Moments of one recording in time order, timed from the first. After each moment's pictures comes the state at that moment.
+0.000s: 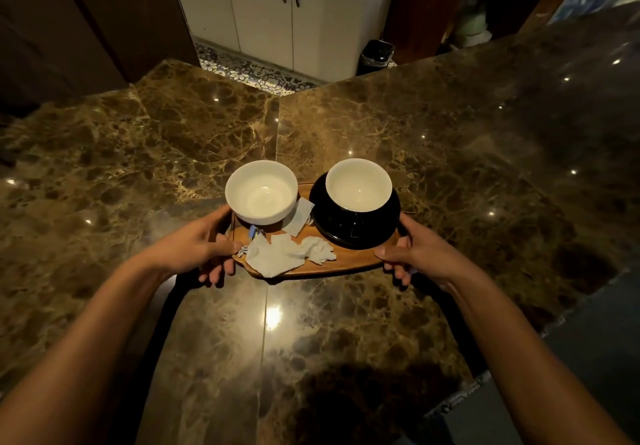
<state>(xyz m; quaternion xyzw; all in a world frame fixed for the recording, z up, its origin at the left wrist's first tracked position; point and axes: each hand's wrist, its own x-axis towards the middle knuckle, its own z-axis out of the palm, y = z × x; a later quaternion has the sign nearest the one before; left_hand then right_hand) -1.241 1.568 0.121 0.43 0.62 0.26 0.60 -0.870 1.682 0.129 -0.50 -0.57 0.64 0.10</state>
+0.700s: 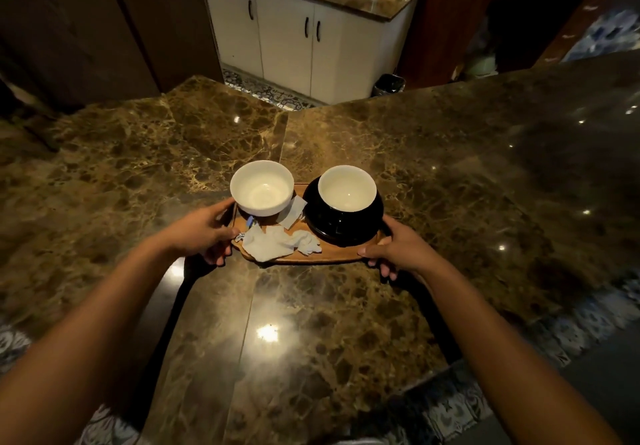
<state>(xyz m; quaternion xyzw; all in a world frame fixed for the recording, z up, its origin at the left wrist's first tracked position) -1.212 1.554 0.137 0.44 0.75 0.20 0.46 -0.862 1.682 0.132 -0.53 -0.63 0.56 0.06</state>
